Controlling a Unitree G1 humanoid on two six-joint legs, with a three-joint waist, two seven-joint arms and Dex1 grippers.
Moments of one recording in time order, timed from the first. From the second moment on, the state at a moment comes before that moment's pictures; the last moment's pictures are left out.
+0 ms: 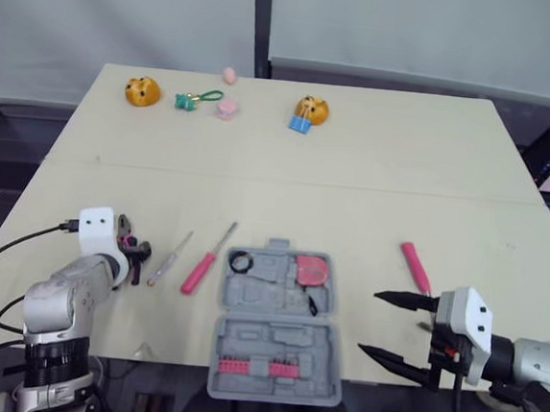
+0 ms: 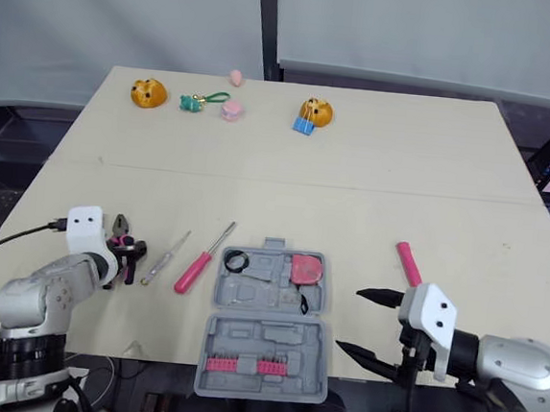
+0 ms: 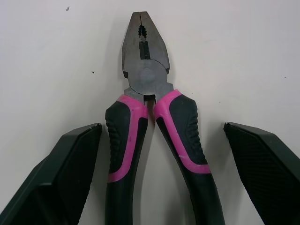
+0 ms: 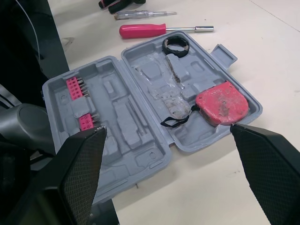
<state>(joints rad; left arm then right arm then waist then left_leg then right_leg) -0.27 0.37 0.38 -0.14 -0.28 1.08 0.12 0.30 -0.87 -0.29 -0.65 0.56 0.41 0.99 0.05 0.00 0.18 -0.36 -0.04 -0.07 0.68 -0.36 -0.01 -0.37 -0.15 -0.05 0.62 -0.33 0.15</state>
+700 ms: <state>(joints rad) -0.29 0.41 0.36 -0.11 -0.23 1.07 0.07 0.31 -0.86 -0.29 -0.66 0.55 0.40 0.98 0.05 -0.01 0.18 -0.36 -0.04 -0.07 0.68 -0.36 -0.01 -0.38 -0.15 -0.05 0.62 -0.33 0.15</state>
